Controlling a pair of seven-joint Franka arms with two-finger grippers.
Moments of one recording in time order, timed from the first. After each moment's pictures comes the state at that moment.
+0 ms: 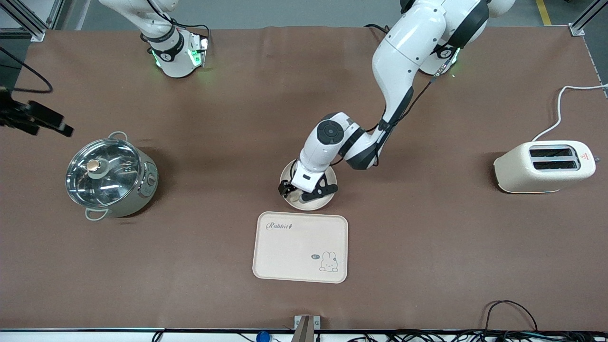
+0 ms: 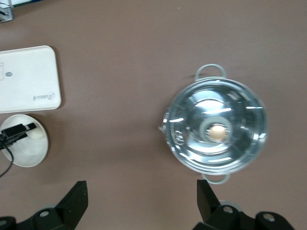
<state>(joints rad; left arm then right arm) -0.63 0.90 -0.17 -1.47 0.04 2.72 -1.16 -0.09 -0.04 -0.05 -1.58 0.13 1.56 0.00</state>
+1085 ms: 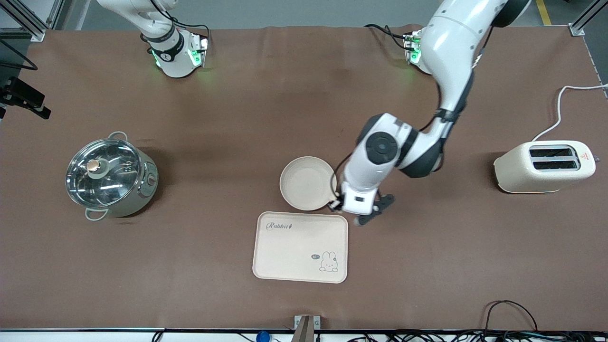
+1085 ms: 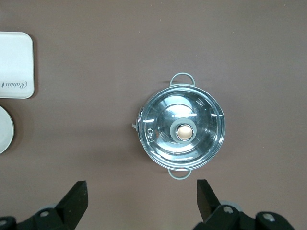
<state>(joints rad) -0.40 0.66 -0.16 -1.49 0.04 2.27 -1.22 -0.02 -0.05 -0.06 -1.51 0.00 1.50 -0.04</state>
